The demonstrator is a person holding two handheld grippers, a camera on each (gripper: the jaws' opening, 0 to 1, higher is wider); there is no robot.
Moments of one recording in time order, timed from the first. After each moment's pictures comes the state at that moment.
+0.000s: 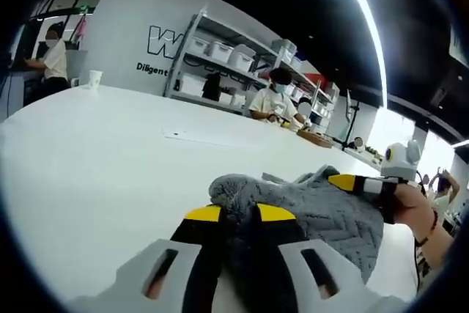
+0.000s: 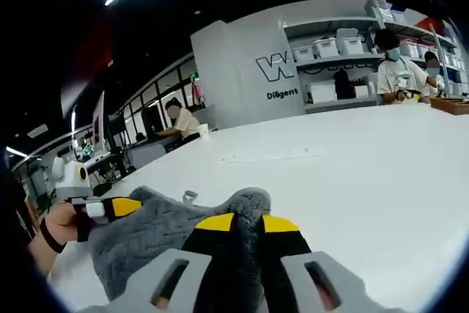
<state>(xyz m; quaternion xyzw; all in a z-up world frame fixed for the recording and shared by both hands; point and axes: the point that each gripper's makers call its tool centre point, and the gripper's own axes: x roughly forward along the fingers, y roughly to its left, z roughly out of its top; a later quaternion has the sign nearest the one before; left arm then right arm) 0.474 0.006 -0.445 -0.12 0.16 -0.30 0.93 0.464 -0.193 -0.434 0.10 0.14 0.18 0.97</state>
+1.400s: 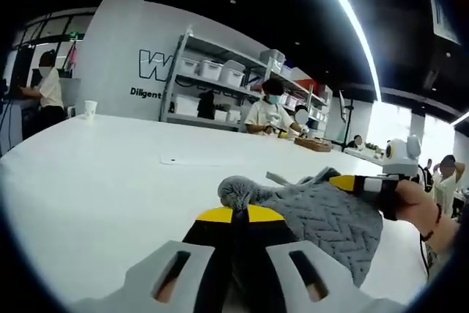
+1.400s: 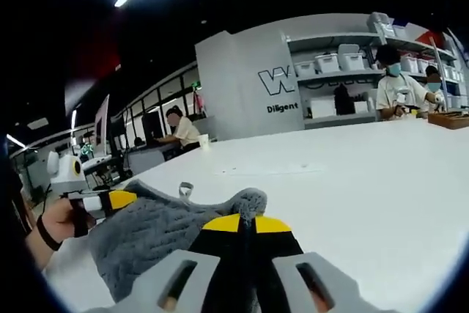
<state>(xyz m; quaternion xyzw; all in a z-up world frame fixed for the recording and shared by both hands) 0.473 0.011 -0.416 -0.09 0.10 -0.30 0.94 0.458 -0.196 -0.414 0.09 0.10 0.17 0.98</state>
